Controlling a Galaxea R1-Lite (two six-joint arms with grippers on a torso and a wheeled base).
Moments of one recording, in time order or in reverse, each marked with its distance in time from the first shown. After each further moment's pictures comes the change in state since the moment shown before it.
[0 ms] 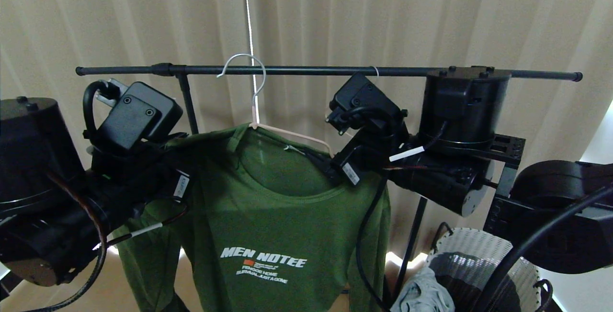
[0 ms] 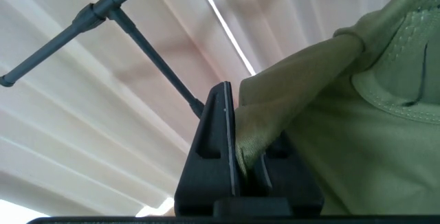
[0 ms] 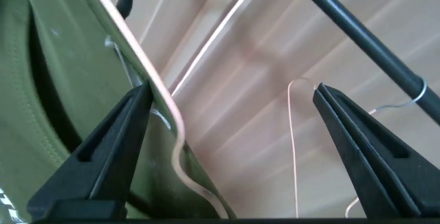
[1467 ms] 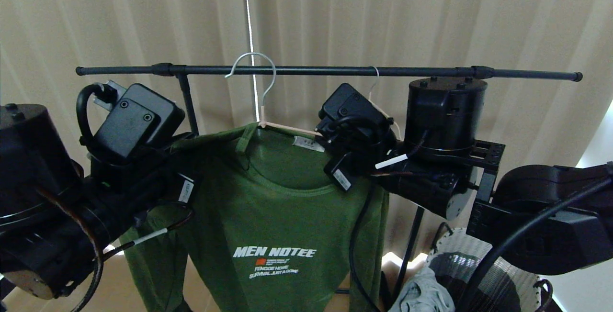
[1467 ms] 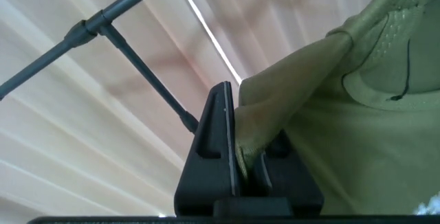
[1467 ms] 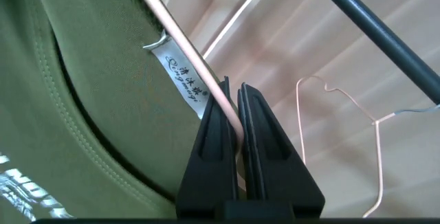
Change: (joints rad) left arm -0.041 -0.010 0.034 -0.066 -0.008 0.002; right arm 0.001 0.039 -0.009 -0.009 0.002 0.001
